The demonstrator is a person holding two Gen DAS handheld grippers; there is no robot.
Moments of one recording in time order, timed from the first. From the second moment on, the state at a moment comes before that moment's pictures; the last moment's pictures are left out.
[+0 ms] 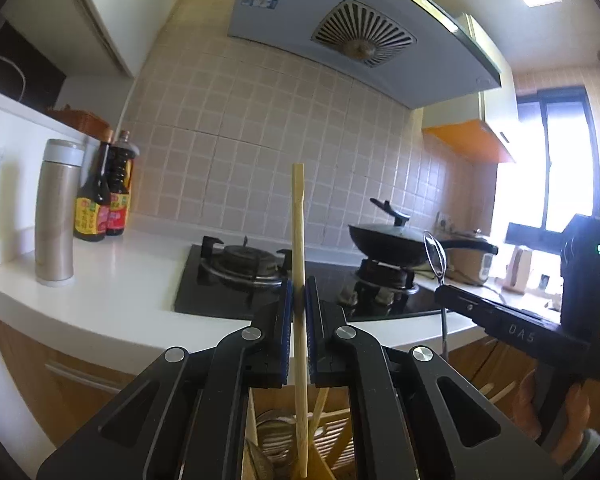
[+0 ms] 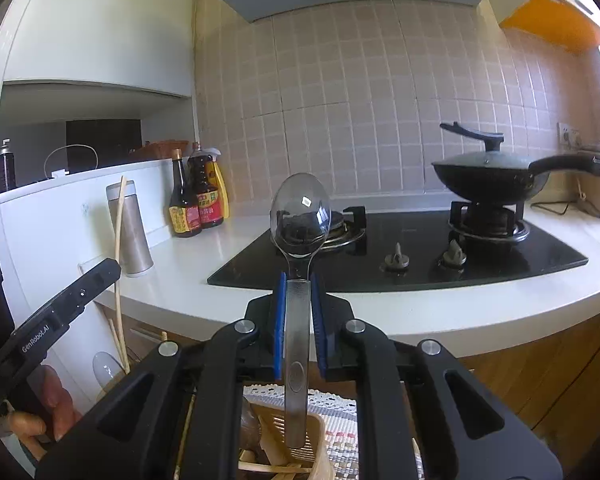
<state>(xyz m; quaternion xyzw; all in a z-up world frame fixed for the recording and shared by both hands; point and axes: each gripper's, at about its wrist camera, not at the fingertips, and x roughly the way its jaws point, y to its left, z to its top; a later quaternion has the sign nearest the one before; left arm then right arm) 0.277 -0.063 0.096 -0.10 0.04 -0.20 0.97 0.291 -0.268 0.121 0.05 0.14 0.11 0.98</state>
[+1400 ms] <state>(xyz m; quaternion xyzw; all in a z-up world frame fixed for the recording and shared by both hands) 0.145 -0.030 0.078 -0.08 0.10 -0.21 0.97 0.129 -0.256 0.102 0.08 0.17 0.15 0.97</state>
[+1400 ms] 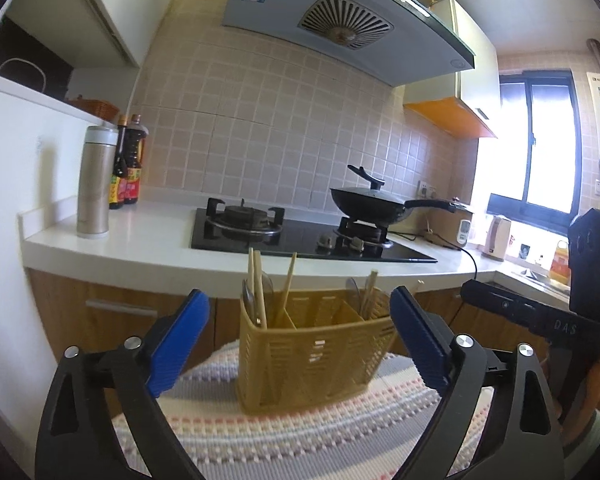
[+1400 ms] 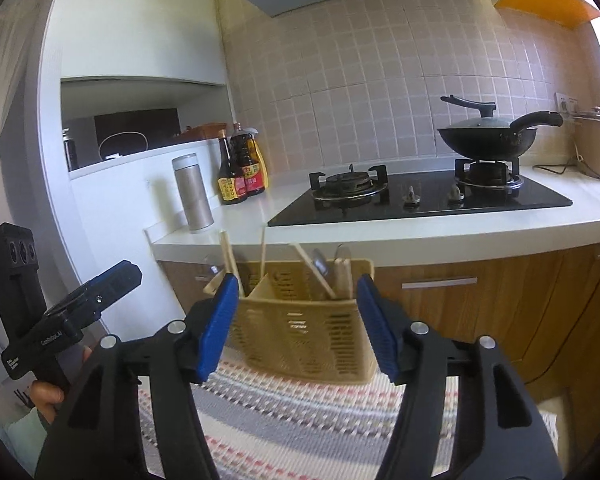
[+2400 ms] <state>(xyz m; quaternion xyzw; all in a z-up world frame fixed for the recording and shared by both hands) 0.112 -0.055 -0.007 0.00 0.14 -0.01 0.99 0.098 -0.222 0.024 0.04 0.16 -0.01 0.99</state>
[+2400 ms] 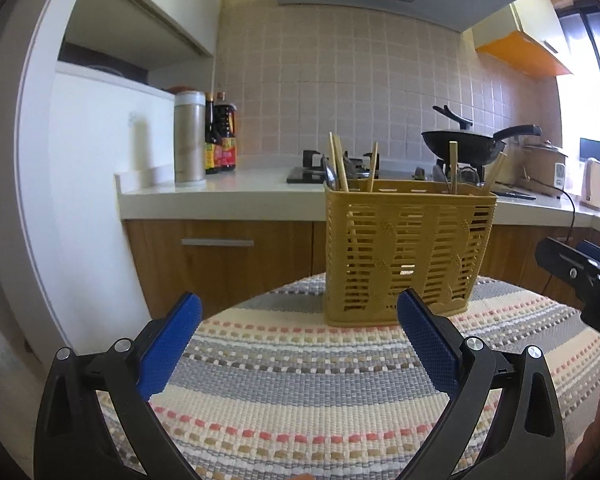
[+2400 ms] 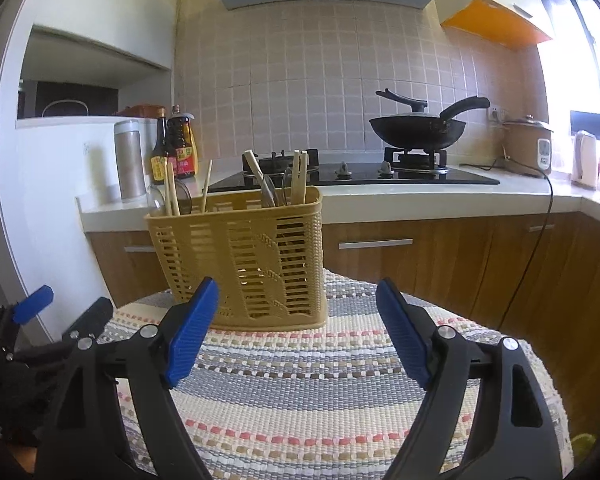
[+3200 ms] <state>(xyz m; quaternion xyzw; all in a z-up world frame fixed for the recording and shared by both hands) 0.103 -0.065 -0.006 0.02 0.12 -0.01 0.99 0.079 -0.213 0.031 0.02 0.14 -0.01 0.99</state>
